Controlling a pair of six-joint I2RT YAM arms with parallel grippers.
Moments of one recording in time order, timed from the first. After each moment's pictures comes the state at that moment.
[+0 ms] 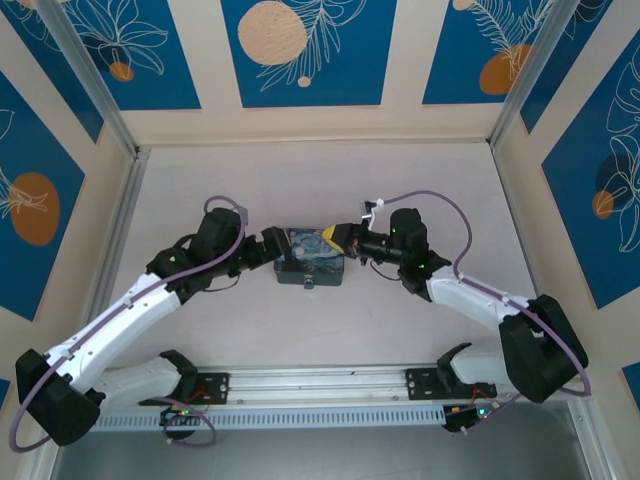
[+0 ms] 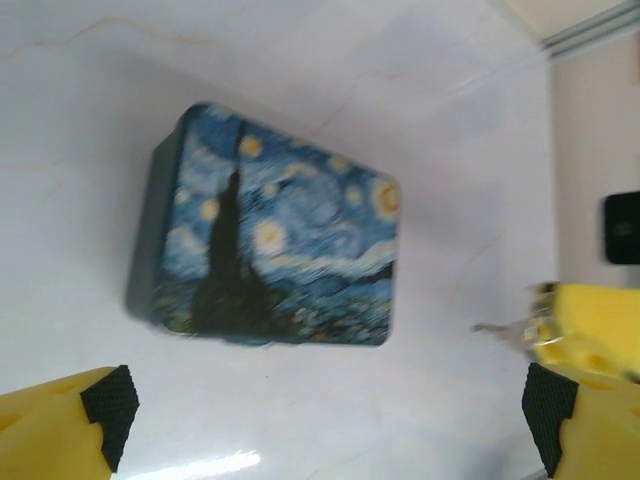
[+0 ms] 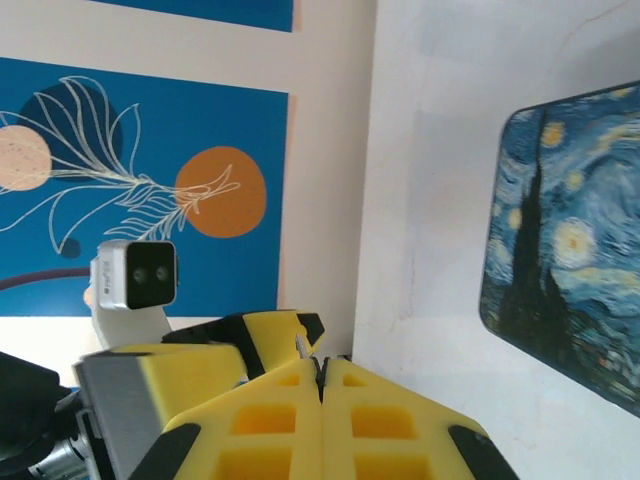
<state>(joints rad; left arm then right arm) -0.65 1.05 0.94 -0.65 0.06 -0.90 0.52 1.25 0.62 0.38 -0.61 1.26</state>
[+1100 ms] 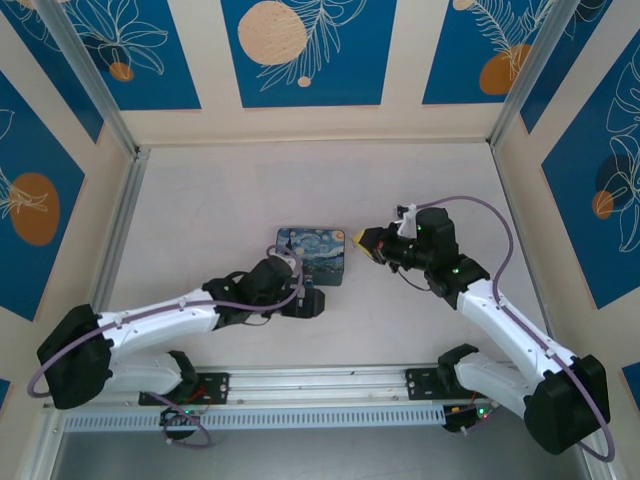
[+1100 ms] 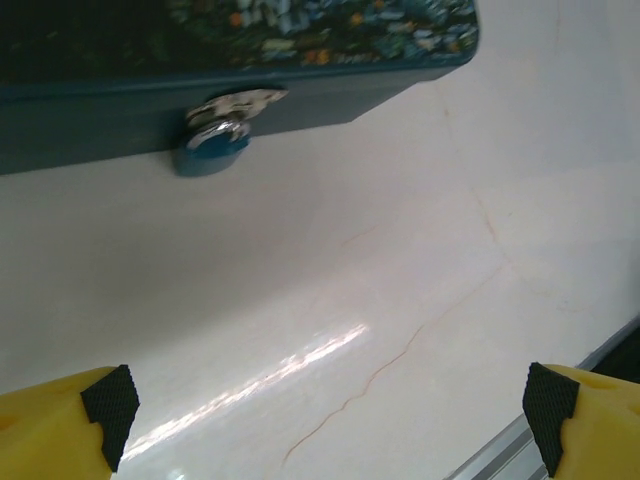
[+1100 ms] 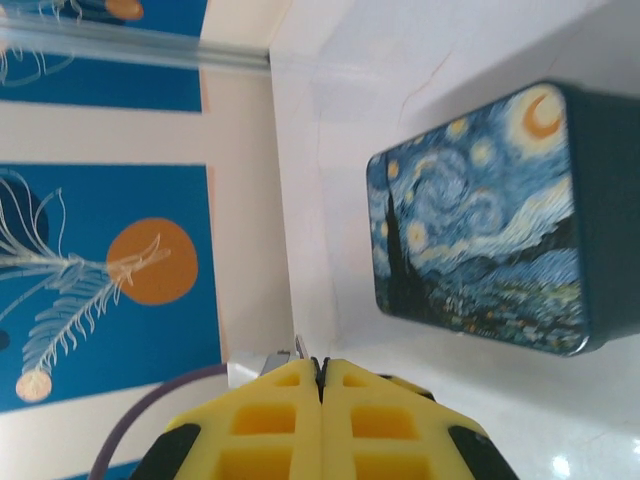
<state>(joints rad) -0.97 1.28 0.70 -0.26 0.06 -0.79 0.37 0.98 0.69 -0.16 -0.53 1.17</state>
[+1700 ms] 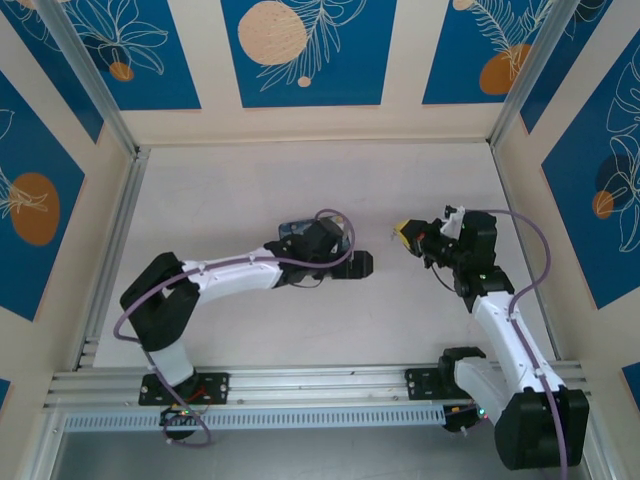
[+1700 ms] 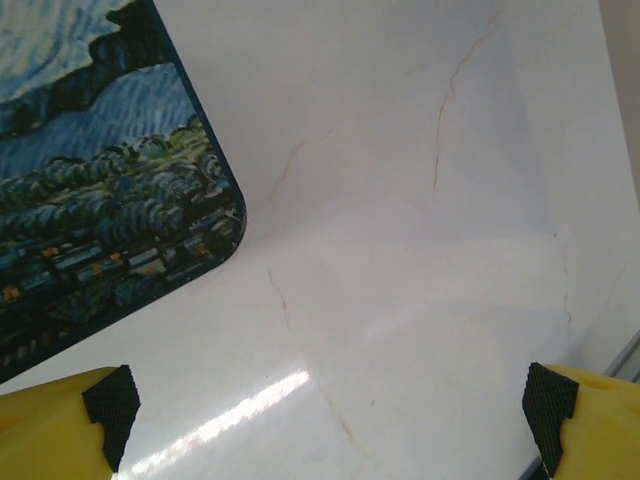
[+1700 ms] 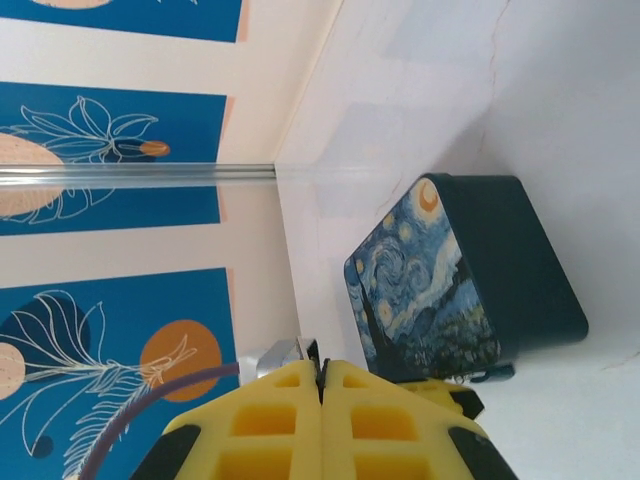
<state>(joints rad) -0.91 1.74 1.14 -0.18 0.13 -0.80 0.03 0.89 0.59 -0.12 -0.68 1.18</state>
